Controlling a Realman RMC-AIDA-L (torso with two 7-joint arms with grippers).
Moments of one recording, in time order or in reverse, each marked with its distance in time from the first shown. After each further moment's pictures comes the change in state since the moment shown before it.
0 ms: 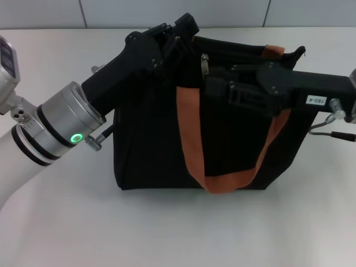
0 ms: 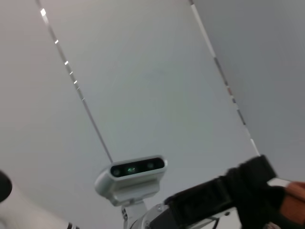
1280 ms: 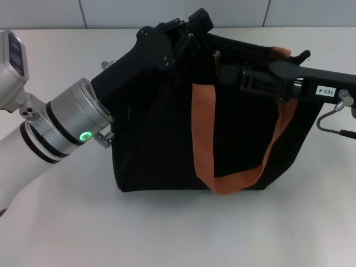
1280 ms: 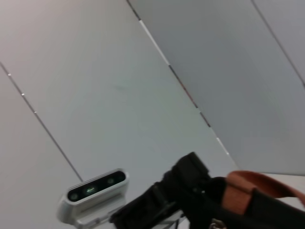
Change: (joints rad) left arm -0.030 -0.002 0.004 -0.030 0.003 0.020 0.038; right arm -0.018 -0.004 0.032 0.001 -0.008 0.043 0.127
